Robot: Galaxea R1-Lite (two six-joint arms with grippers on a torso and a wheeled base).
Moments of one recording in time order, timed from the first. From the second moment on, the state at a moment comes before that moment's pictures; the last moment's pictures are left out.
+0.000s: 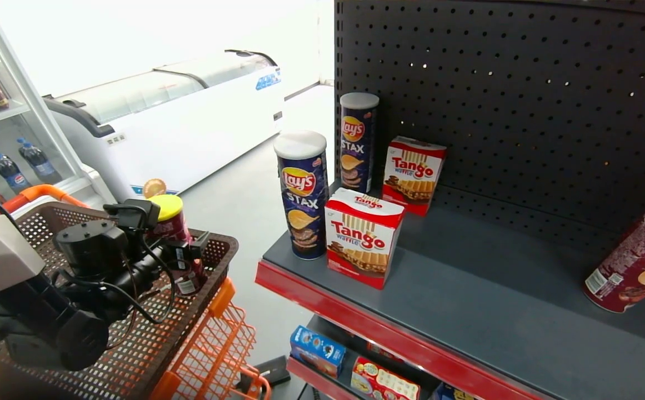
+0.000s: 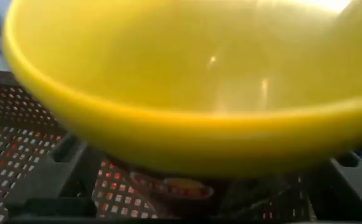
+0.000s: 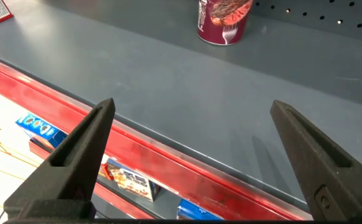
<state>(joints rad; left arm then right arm) 0.02 2.08 -0.59 -1.40 -0.02 0.09 -0.02 0.00 0.00 0.00 -0.01 -0.01</state>
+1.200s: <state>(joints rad) 0.00 1.85 -0.57 -1.36 -0.04 0.09 -0.01 0.00 0.00 0.00 -0.01 -0.01</state>
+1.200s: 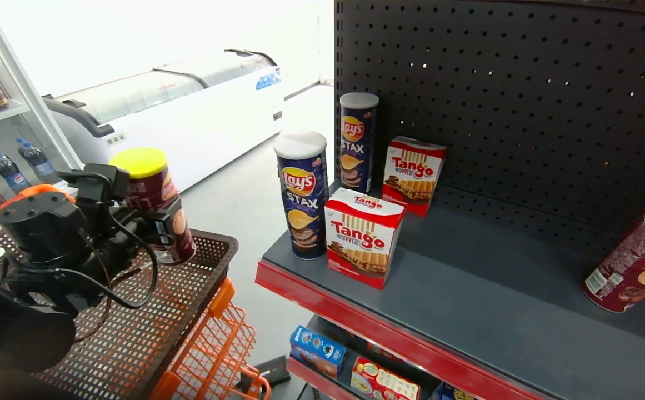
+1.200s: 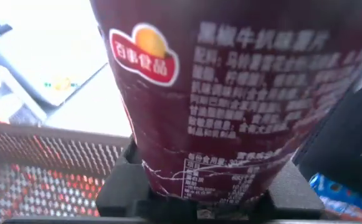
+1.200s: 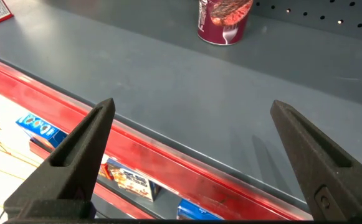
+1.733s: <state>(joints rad) -0.21 1.38 -0.34 -1.11 -0.18 0.07 -0.01 0.00 0.00 0.00 -0.01 -0.01</state>
